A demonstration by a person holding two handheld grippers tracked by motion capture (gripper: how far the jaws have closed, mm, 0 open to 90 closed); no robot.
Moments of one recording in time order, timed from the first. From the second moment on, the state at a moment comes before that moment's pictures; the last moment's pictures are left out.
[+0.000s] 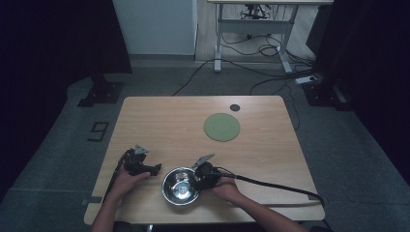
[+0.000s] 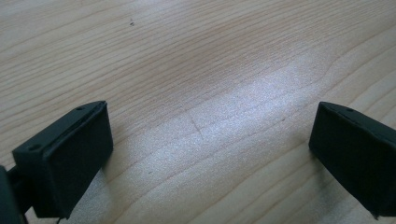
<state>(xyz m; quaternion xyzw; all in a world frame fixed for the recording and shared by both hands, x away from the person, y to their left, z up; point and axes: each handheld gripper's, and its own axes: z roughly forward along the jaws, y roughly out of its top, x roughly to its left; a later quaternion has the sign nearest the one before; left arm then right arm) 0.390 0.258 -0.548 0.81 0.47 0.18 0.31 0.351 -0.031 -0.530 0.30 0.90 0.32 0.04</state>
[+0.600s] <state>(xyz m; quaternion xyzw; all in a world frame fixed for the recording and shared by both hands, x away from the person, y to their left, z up) 0.390 0.258 -0.548 0.81 0.48 0.18 0.31 0.359 -0.041 -0.533 0.33 0.88 0.35 -0.02</state>
